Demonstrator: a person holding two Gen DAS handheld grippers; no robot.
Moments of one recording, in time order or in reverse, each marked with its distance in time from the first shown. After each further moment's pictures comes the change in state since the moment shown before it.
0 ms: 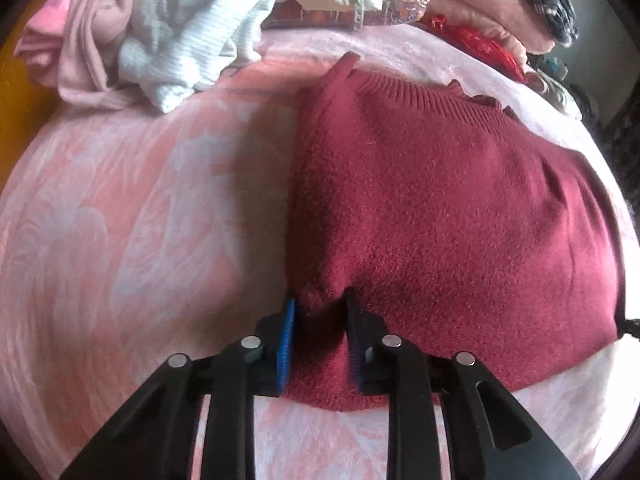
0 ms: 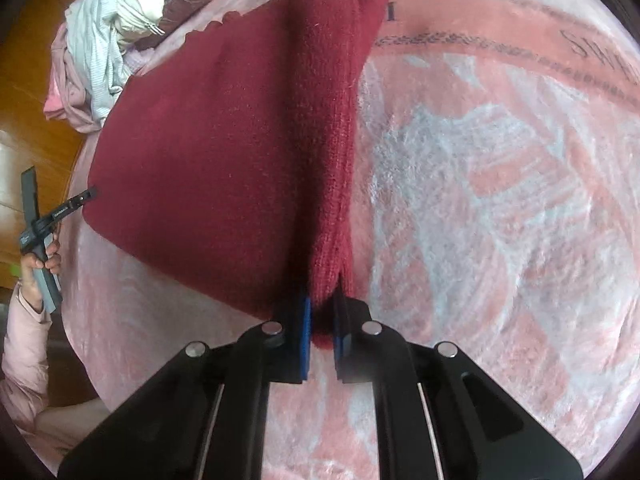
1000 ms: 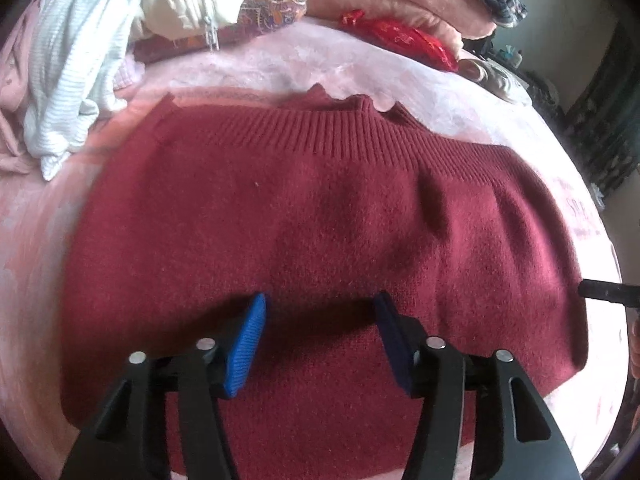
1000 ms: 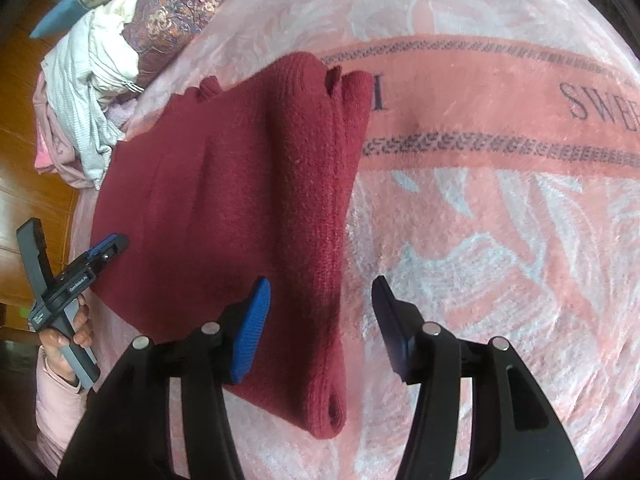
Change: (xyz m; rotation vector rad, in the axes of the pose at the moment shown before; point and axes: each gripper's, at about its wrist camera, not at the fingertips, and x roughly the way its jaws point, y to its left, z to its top) left arm 0.012 -0.133 0.037 0.085 -0.017 -0.142; right arm -0.012 -0.016 0.082 0.111 -0.035 -0.002
